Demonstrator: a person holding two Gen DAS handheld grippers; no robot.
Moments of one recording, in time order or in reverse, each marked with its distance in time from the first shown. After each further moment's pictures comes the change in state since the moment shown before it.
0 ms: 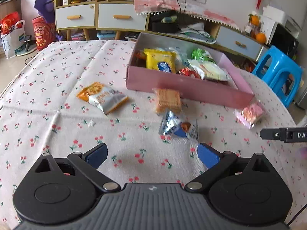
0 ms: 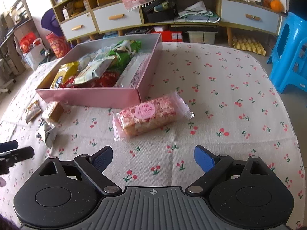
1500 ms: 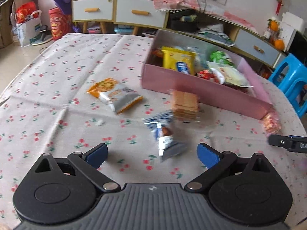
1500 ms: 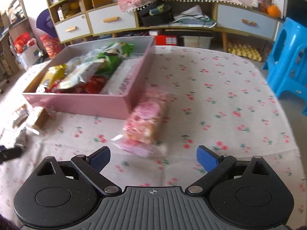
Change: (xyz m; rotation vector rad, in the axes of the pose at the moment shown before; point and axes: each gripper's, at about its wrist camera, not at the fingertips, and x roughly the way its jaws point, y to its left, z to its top) left arm 0.008 -0.001 0.012 -0.088 0.019 0.075; right arm 0.020 -0.002 0.011 -0.008 -0.034 -0.034
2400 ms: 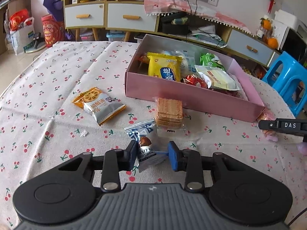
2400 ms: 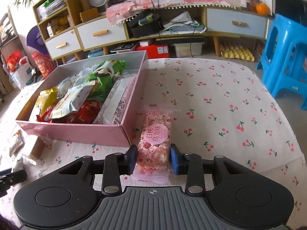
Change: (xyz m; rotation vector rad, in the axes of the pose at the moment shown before) left arm 0.004 -0.012 0.007 0.024 -0.023 -0.018; right arm 0.009 -0.003 0.019 0.092 -0.057 -0.032
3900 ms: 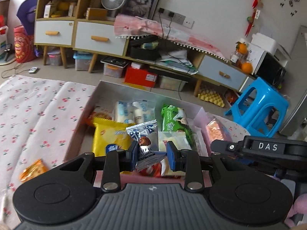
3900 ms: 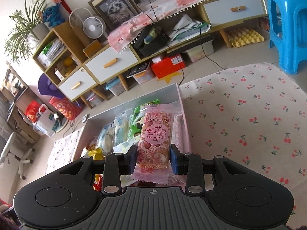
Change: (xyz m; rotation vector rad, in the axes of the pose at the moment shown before) left arm 0.036 -0.031 0.084 -0.004 -0.113 -0.215; right arm 0.002 0.027 0.059 0.288 -0.058 0.199
